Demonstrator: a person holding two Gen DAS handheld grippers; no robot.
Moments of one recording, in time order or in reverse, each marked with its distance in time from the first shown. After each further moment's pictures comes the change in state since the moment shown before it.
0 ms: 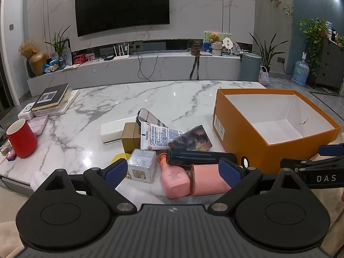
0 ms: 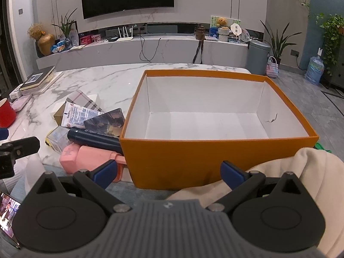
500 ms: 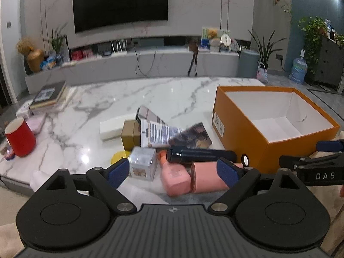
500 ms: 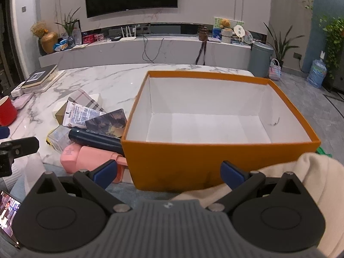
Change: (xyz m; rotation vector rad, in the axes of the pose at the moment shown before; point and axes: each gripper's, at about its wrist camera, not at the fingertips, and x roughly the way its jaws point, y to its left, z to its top) left arm 0.004 0.003 -0.004 -0.005 0.038 -0.020; right arm 0.002 0.001 0.002 -0.026 -0.009 0.014
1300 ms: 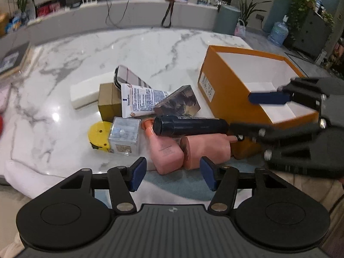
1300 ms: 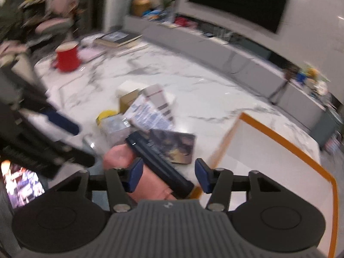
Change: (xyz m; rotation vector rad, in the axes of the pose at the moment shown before) left arm 0.055 0.033 0.034 -0.001 0.331 -0.201; right arm 0.040 0.073 0.055 -0.535 0.050 0.307
